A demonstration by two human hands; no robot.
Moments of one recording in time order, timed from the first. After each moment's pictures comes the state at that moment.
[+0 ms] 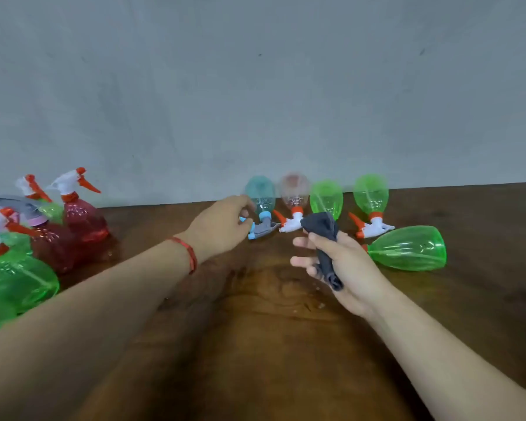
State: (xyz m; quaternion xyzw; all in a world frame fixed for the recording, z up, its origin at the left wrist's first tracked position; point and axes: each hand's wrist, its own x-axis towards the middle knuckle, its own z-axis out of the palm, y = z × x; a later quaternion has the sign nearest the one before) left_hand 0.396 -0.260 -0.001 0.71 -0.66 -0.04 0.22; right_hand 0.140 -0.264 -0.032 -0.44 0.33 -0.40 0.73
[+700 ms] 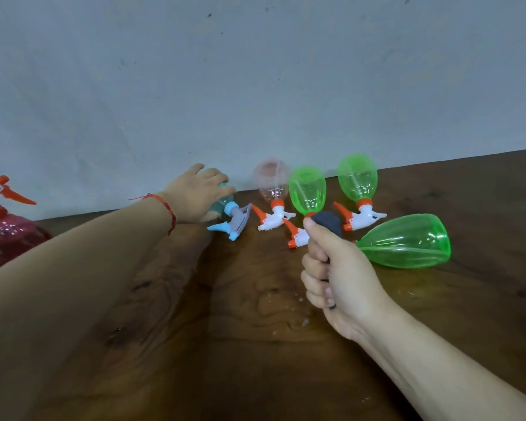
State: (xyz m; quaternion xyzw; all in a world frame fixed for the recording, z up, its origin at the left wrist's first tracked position) left_hand 0.448 -0.389 -0.007 0.54 -0.77 0.29 -0.20; right_hand 0.131 -0.288 -0.050 -0.40 0.36 -0.42 0.73
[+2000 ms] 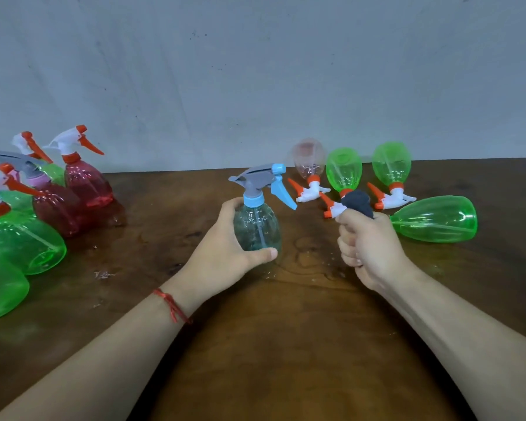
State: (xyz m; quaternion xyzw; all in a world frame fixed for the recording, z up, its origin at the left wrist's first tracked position) left_hand 0.375 -0.168 -0.060 0.67 -0.56 -0.25 0.42; right_hand 0.145 -0.270 -0.060 -0.50 0.40 -0.45 0.63
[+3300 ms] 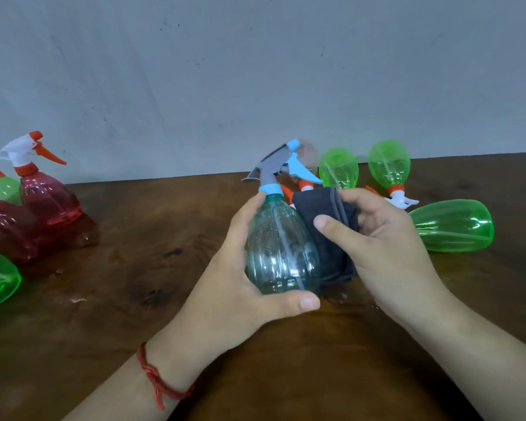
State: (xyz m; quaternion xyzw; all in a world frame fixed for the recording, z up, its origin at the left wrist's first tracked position) left_hand 0.337 -0.159 -0.049 0.52 -0.64 -0.28 0.49; right_hand 0.148 -0.251 -0.032 -0.63 0.29 -0.50 0.52
